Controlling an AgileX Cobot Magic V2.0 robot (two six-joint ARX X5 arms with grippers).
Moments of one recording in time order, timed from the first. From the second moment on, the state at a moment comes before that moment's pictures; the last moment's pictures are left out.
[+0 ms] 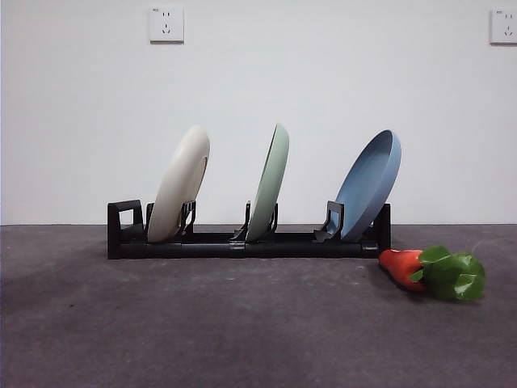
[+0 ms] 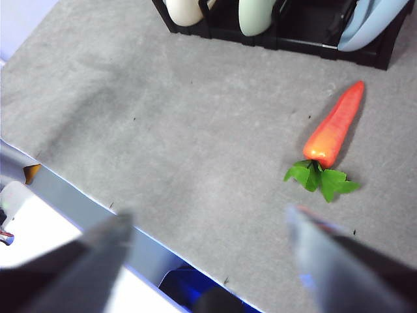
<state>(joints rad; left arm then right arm) -0.07 0.58 0.87 -0.75 0.66 -0.07 0.14 0.79 1.10 -1.11 -0.52 -0.10</state>
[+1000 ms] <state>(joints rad) -0.44 1.27 1.38 -0.48 0.46 -0.09 0.14 0.79 1.10 -1.12 -0.52 -0.09</state>
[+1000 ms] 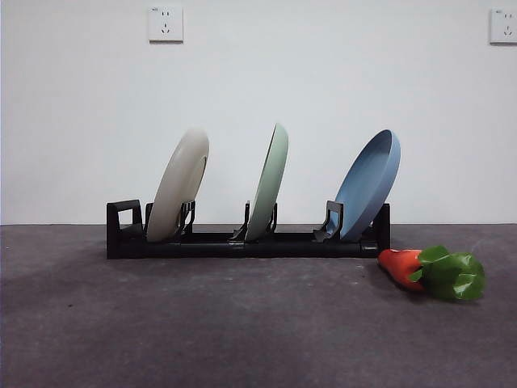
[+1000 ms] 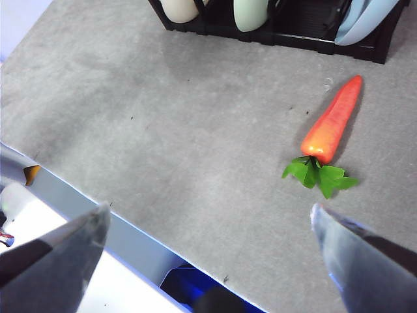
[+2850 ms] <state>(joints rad) -0.56 2.01 1.67 -0.21 0.12 -0.17 0.14 0.82 1.10 -1.14 -0.51 -0.09</state>
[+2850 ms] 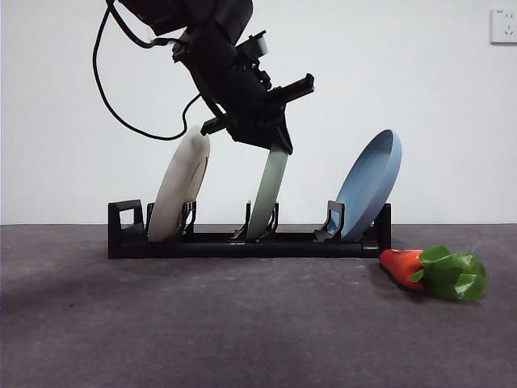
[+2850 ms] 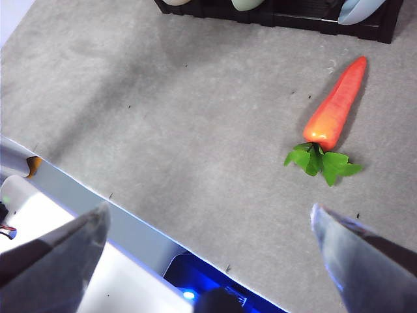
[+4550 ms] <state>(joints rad) -1.10 1.57 1.05 -0.51 -0.52 0.38 0.14 0.82 1.10 -1.14 -0.52 -0.09</state>
